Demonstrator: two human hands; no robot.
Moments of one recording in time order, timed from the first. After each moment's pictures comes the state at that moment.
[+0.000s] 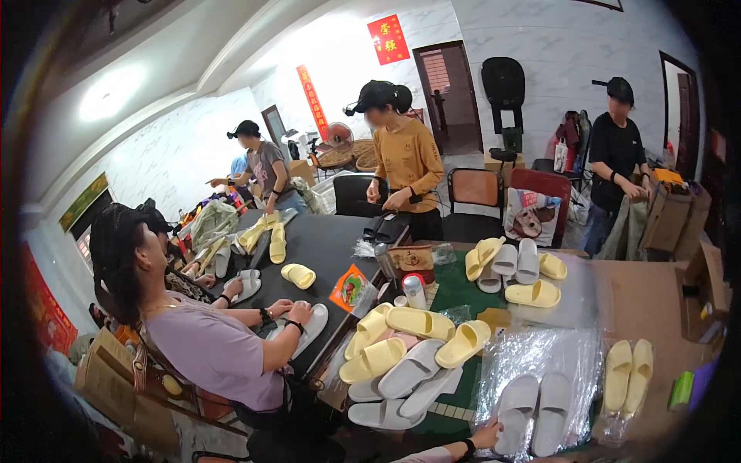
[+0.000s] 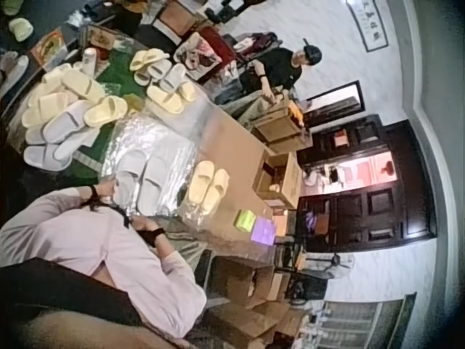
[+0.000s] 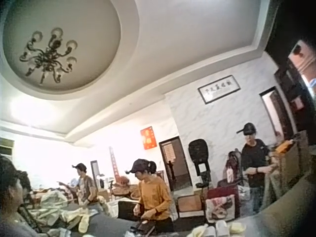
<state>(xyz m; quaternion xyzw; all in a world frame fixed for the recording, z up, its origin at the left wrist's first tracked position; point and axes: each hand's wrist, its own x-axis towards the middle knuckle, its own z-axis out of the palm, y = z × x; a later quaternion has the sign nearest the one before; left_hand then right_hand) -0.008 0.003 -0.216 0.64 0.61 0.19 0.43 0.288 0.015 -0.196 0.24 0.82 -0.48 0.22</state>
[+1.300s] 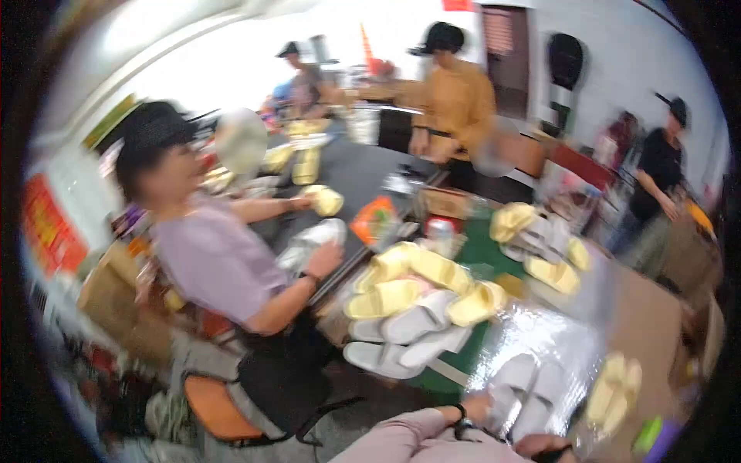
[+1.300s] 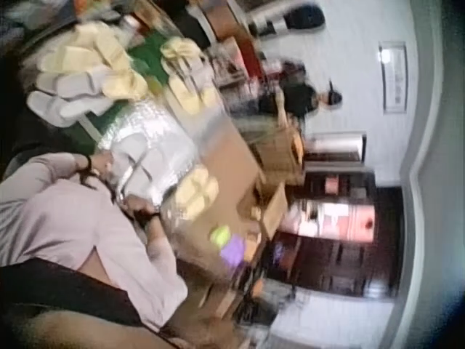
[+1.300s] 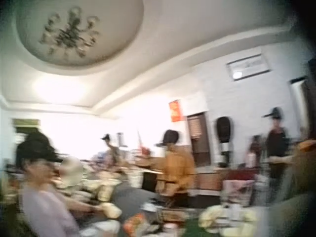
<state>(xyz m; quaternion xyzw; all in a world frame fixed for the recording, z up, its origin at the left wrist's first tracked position) -0.008 -0.013 -0.207 0.69 0.59 0.22 0.34 0.175 0.120 -0.079 0.02 0.73 -0.55 0.40</state>
